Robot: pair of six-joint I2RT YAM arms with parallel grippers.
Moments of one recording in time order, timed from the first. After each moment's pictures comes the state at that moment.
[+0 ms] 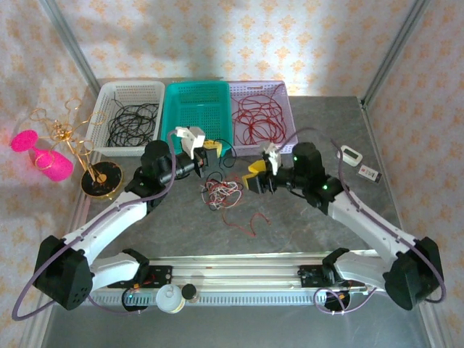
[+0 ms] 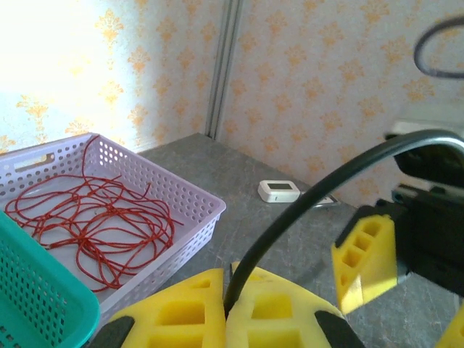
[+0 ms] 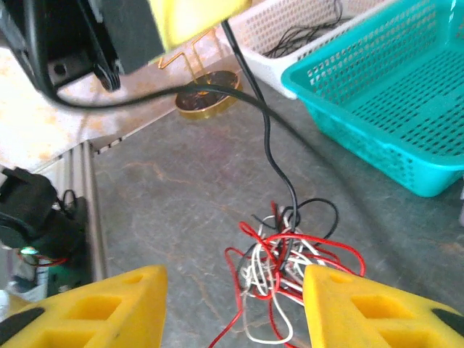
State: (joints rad) left arm -0.42 1.14 0.76 0.30 0.47 -0.15; right arm 0.54 1.09 0.76 -0.07 -0.64 0.04
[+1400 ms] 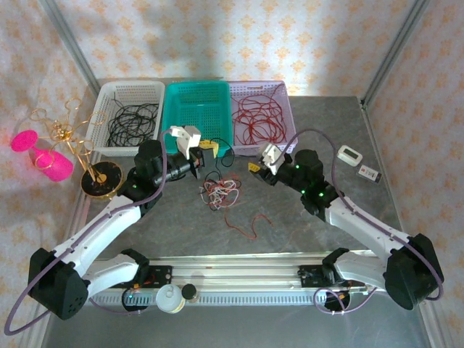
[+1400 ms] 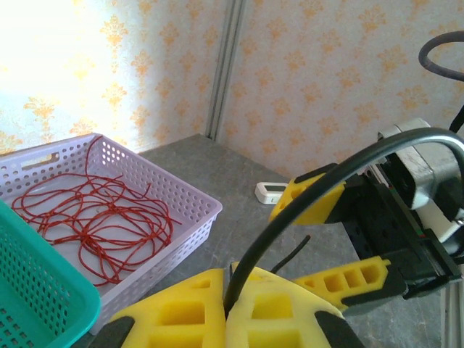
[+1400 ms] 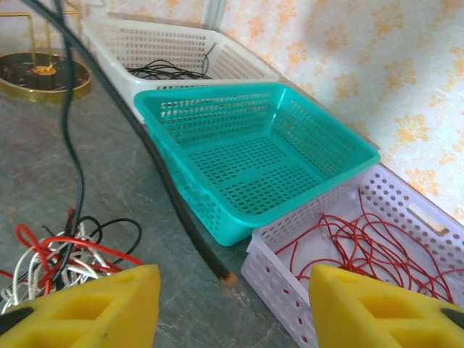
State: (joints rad) left arm -0.43 1.07 0.80 0.19 0.45 -0.16; right arm 0.56 1.11 0.67 0.21 -0.29 -0.41
